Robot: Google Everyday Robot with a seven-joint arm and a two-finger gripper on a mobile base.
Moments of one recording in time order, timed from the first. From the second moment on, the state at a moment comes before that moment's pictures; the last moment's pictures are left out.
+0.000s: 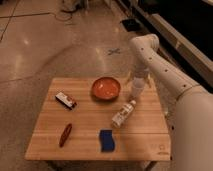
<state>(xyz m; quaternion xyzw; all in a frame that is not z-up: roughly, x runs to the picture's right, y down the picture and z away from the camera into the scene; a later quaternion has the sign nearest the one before) 0.186 -0.025 0.815 -0.28 -0.21 -0.59 0.73</state>
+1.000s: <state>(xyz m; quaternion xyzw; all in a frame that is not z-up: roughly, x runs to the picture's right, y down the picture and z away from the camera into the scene) 0.153 -0.012 0.811 -0.27 -0.22 -0.60 0.72</state>
